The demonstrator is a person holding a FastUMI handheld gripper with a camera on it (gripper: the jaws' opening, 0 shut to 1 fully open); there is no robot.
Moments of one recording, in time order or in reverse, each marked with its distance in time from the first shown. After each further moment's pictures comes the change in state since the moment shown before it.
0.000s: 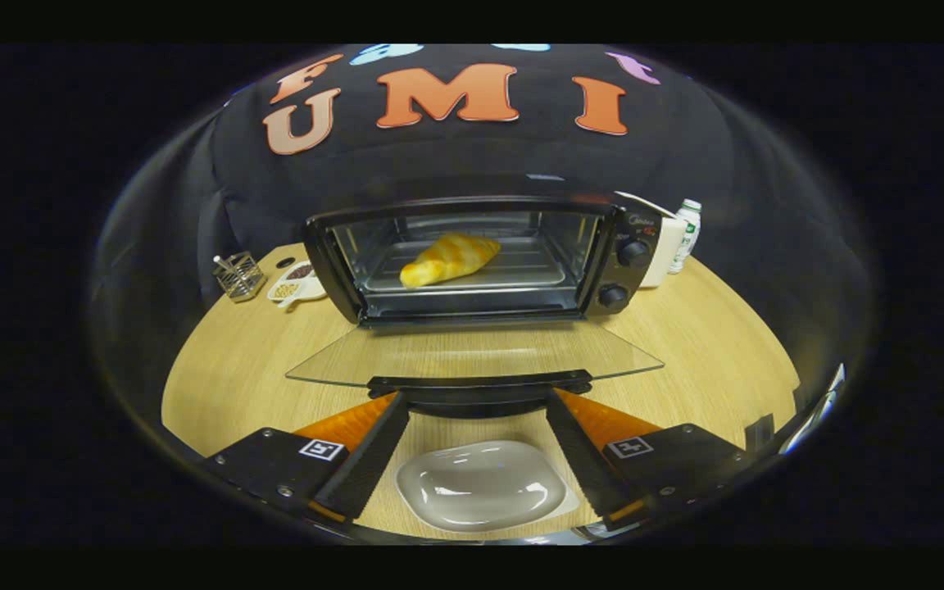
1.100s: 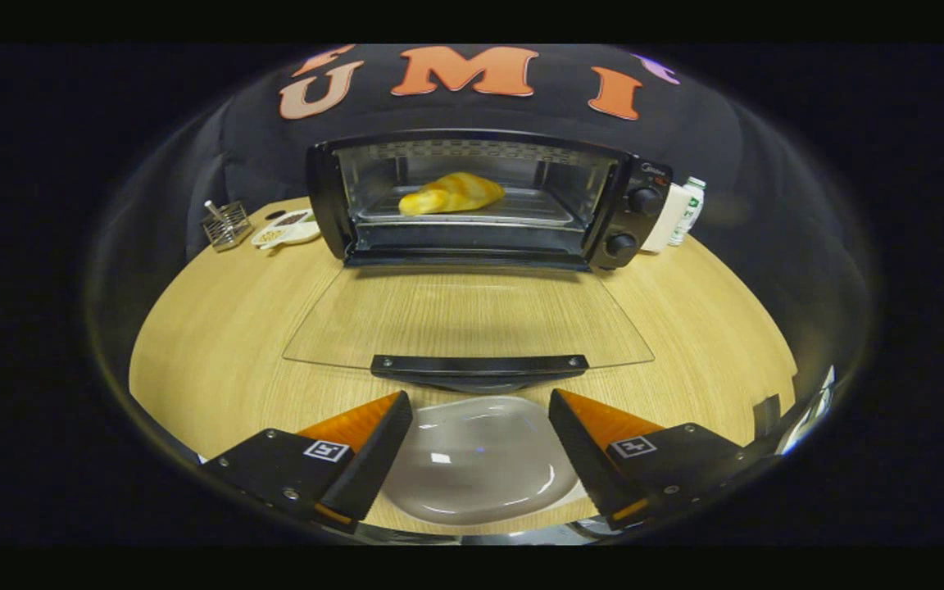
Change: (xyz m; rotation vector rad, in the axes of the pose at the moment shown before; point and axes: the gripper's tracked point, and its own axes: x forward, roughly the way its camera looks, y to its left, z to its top) arm 0.022 -0.001 -0.091 -0.090 0.152 -0.064
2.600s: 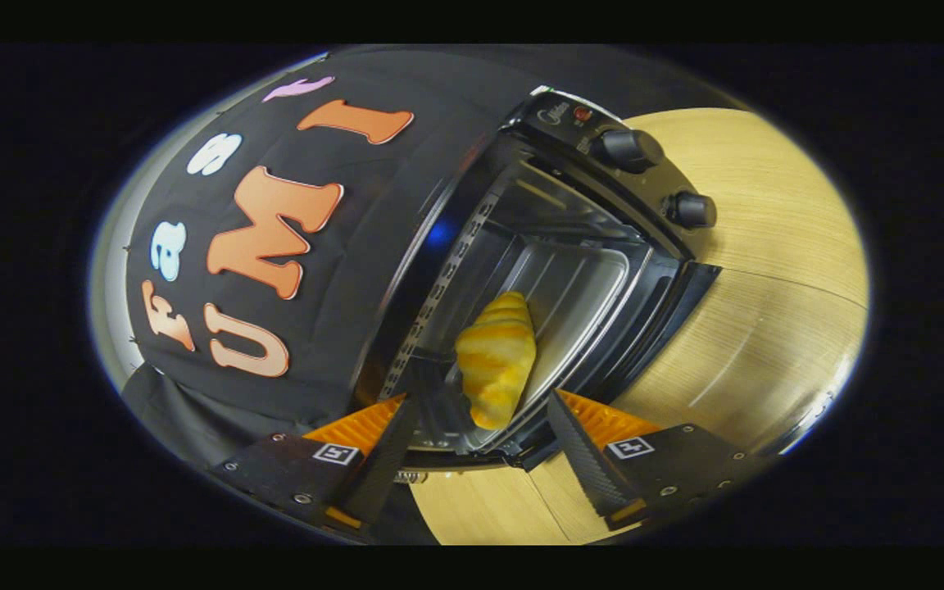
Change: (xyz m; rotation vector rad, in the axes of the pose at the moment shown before) arm 0.047 0.044 0.201 1.117 -0.279 0.440
